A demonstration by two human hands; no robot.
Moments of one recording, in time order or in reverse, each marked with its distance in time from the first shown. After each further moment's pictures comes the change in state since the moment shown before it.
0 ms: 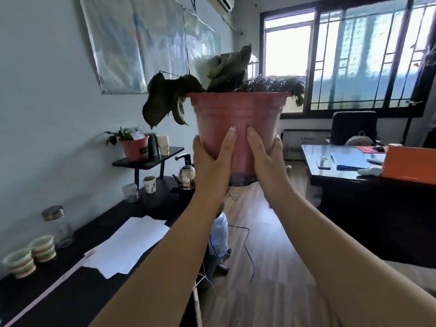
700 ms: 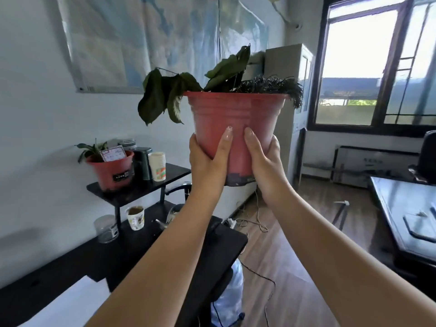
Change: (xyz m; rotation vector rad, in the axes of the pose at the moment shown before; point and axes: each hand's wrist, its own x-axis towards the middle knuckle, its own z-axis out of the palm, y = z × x) left_hand 0.369 -0.228 0.106 0.120 0.230 0.103; right_hand 0.425 0.189 0.042 0.115 -0.267 0.011
